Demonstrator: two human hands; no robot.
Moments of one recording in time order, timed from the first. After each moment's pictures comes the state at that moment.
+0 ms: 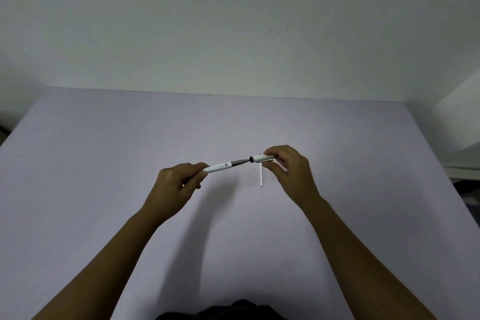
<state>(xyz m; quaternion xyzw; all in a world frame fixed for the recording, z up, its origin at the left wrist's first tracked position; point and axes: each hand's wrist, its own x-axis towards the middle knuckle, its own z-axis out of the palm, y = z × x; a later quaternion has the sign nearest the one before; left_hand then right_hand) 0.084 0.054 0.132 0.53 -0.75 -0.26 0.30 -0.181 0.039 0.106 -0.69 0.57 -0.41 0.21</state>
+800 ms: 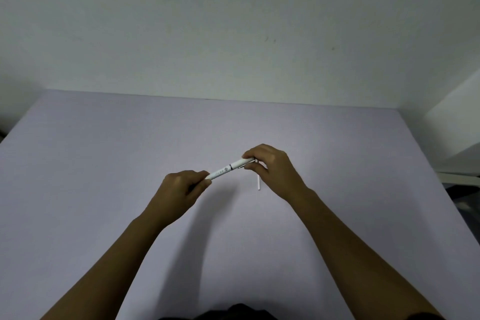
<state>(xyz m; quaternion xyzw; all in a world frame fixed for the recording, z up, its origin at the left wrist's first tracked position) 0.082 0.052 0.124 0.51 -0.79 -0.23 0.24 -0.156 0.024 0.124 -0.77 0.51 -0.32 0.21</state>
